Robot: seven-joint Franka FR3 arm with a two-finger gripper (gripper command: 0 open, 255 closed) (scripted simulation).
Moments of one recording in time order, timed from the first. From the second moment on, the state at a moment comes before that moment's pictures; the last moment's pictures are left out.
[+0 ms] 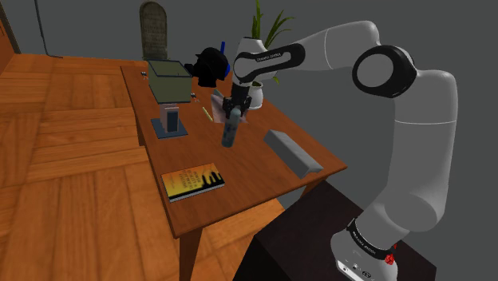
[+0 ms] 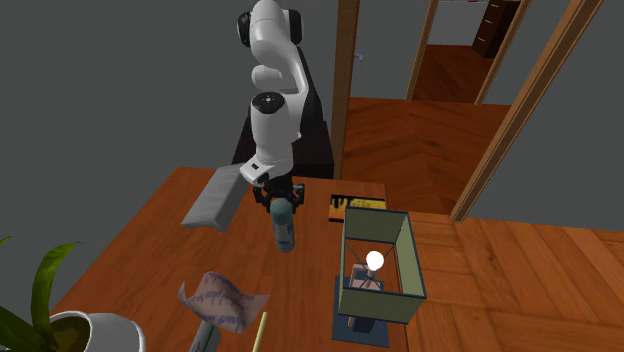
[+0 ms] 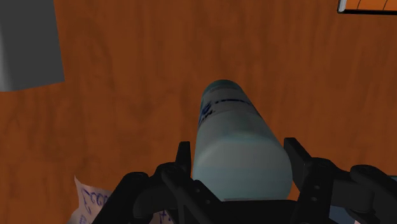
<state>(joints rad) 0.00 0.52 0.05 -1.59 -0.03 2.11 0.15</state>
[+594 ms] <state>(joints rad) 0.00 0.49 0.05 -1.54 -0.03 2.03 0.15</state>
